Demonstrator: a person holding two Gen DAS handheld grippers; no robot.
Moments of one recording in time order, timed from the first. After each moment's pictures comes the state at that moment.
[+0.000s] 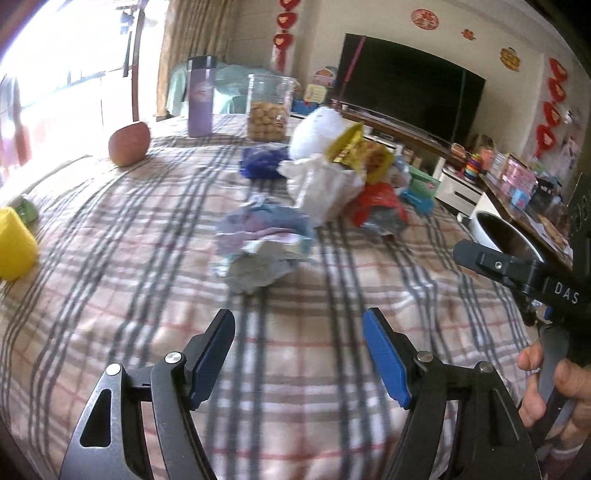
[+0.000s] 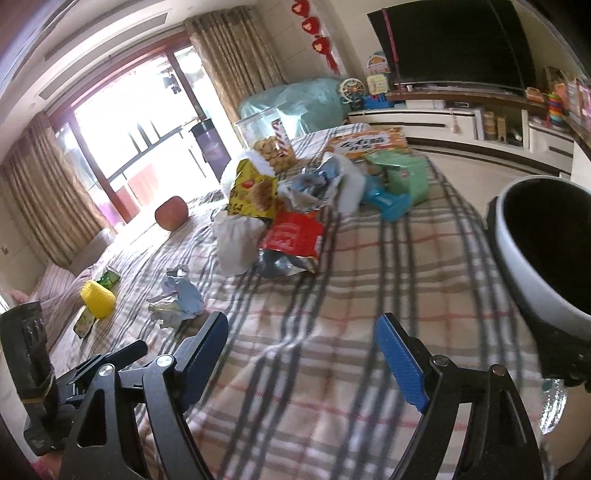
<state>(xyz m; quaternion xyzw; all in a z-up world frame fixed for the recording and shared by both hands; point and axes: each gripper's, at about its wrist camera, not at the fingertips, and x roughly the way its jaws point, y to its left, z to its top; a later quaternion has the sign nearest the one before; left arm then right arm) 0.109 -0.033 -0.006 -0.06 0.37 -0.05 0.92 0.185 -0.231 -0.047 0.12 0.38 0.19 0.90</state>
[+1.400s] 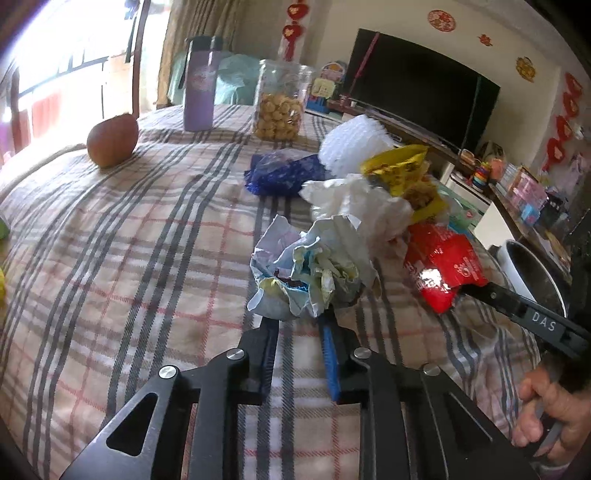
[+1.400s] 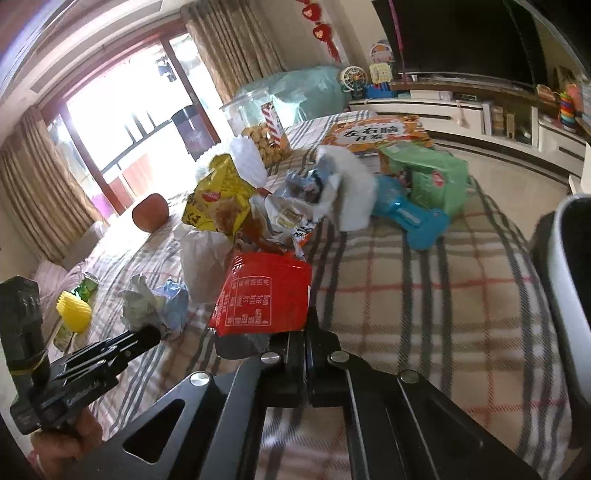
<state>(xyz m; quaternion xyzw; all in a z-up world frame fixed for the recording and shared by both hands) 0.214 -0.019 -0.031 -0.09 0.38 -0.06 0.92 0.242 -0.234 -0.068 0.12 0.39 0.20 0.89</state>
